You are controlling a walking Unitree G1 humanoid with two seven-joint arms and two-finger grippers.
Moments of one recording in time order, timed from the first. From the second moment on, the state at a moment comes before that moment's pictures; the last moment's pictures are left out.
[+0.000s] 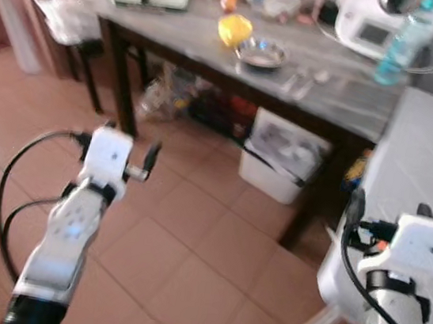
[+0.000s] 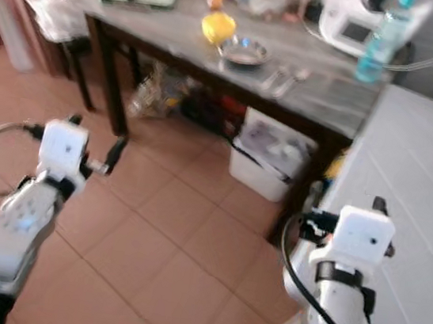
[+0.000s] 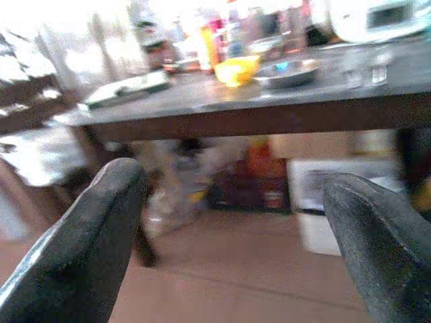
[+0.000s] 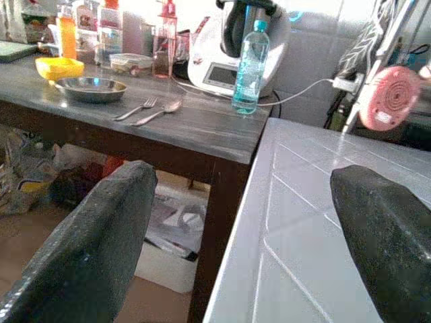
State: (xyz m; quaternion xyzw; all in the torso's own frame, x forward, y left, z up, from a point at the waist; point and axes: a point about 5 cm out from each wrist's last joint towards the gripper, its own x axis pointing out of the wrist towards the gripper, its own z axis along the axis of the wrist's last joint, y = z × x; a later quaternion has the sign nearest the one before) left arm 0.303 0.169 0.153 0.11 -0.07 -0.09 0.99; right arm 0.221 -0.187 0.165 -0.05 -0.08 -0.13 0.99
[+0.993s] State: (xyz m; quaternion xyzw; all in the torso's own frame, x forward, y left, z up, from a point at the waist) left arm 0.314 0.139 0.163 0.05 -0.10 -0.14 0.98; right arm 0.226 -0.180 0.172 -0.06 -0.10 -0.11 0.99
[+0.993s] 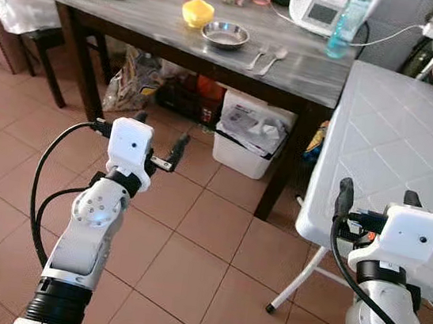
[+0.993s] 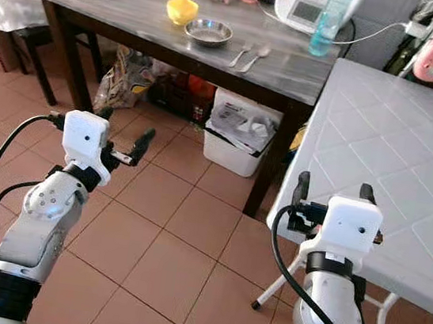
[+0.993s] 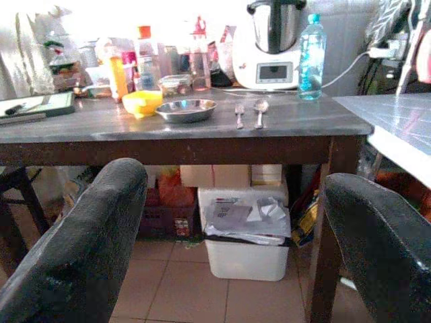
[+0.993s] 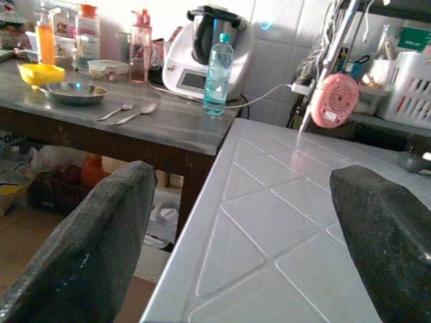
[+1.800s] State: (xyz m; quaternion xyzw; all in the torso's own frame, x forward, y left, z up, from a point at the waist) left arm 0.319 0.120 0.160 0.04 -0.10 -0.18 0.98; right arm 0.225 -0.188 0.176 -0.07 -0.10 -0.14 0.98
